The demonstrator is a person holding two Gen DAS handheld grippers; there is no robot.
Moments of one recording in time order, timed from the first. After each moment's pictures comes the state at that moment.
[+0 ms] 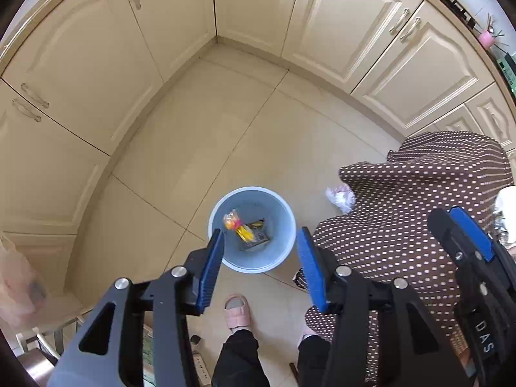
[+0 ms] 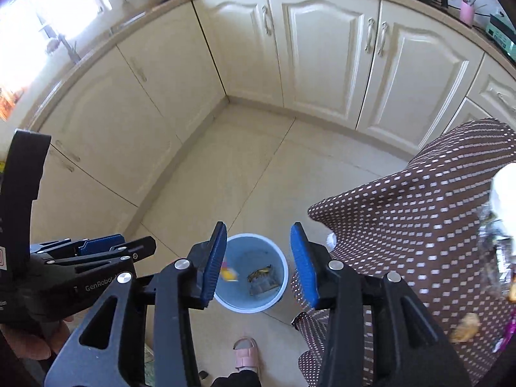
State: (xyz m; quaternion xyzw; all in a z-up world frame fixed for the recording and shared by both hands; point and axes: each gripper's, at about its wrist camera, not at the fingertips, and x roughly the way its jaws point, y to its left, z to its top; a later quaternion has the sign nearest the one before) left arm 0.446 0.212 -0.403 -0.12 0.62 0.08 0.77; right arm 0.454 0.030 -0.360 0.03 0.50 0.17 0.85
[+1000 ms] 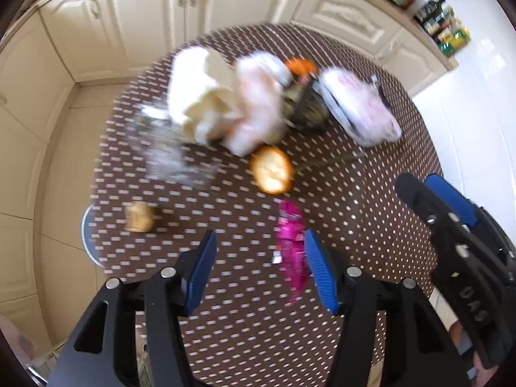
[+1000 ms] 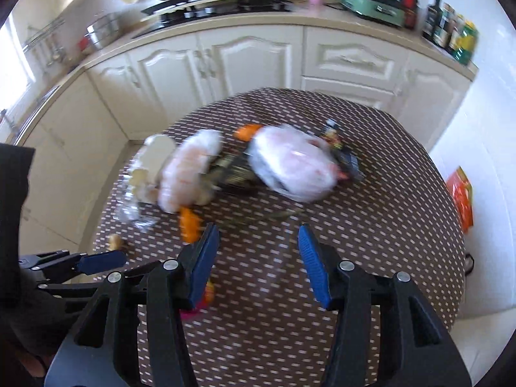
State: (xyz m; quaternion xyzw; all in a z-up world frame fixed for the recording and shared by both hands) left arm 0.404 -0.188 -0.354 -0.03 0.62 -0.15 0.77; right arm 0.344 -0.331 -0.308 0.08 0.48 -0.01 0.87
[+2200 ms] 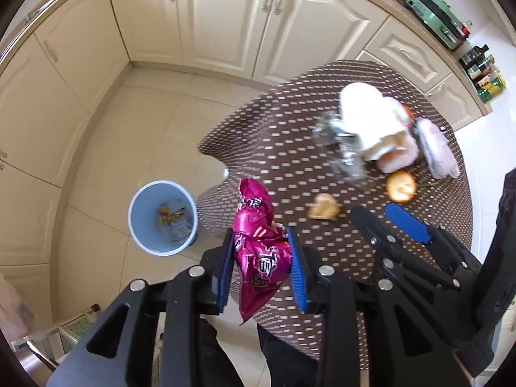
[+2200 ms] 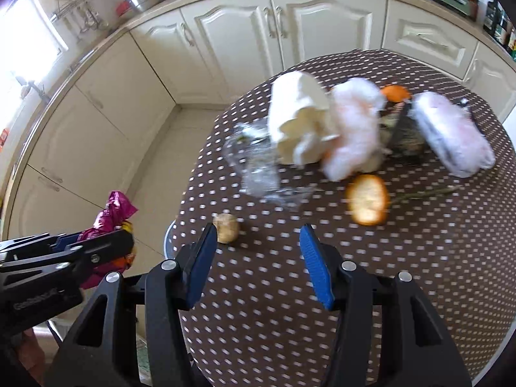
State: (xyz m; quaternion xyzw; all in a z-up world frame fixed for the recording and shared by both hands) left arm 0.403 -0.013 -0.338 -0.07 0.62 -0.06 0.78; right arm 0.386 -0.167 -0.352 0.08 0.53 0.10 0.84
